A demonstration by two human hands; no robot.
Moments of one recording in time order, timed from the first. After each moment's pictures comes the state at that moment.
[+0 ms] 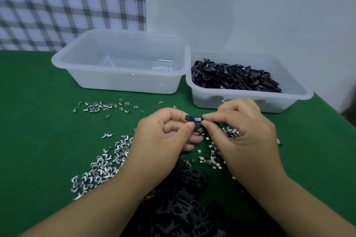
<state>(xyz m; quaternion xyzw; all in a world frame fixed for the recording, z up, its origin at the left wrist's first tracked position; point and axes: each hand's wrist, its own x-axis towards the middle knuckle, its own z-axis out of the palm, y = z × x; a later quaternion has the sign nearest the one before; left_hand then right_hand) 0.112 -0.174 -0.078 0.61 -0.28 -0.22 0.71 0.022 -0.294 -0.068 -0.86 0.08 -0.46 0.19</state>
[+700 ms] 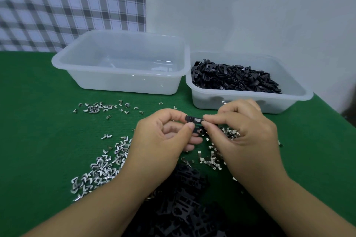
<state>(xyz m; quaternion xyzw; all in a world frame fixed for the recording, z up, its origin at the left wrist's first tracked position) 0.111 -0.174 -0.077 0.60 -0.28 -0.21 0.72 0.022 -0.294 -0.068 -0.86 0.08 -0.47 0.19</state>
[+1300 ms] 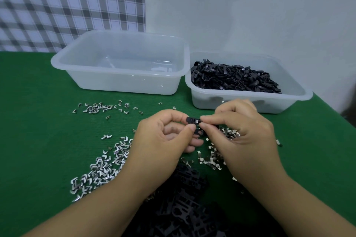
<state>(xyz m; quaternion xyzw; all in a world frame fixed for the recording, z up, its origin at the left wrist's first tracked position) 0.110 -0.174 -0.078 0.60 -0.28 -0.22 0.72 0.022 -0.294 -0.068 -0.86 0.07 -0.44 0.24</state>
